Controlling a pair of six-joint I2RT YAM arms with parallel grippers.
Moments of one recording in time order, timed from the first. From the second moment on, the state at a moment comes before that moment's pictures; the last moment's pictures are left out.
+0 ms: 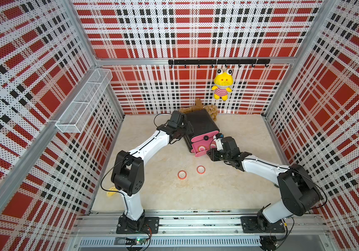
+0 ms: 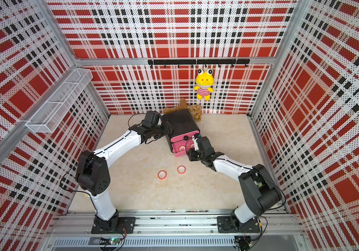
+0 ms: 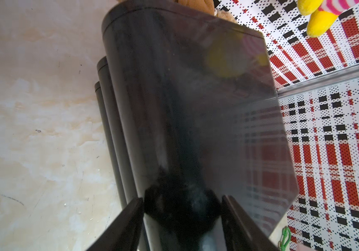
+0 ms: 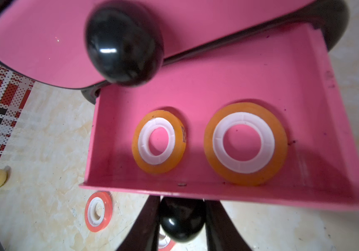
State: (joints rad) left arm -0.47 1.84 1.53 -0.40 0.11 -0.76; right arm 0.52 1.55 0.86 -0.01 -0.16 0.41
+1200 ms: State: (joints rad) left arm -0.47 1.85 1.54 -0.40 0.13 -0.74; right arm 0.54 1.58 0.90 0.13 -0.12 0.43
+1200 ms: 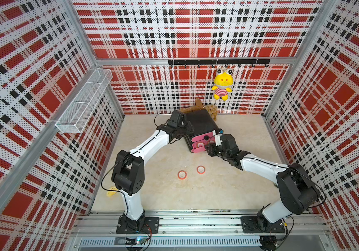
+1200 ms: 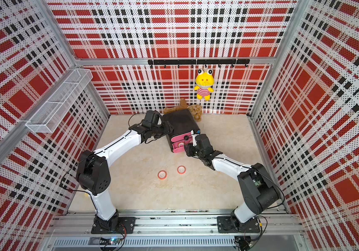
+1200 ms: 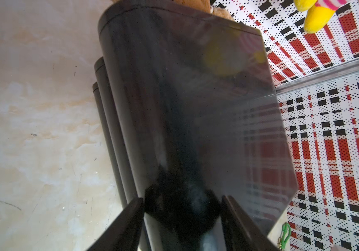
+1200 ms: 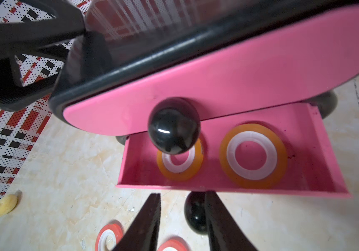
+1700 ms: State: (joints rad) left arm -0.46 1.85 1.54 -0.40 0.13 -0.73; right arm 0.55 1.41 0.83 0.07 -0.06 0.38
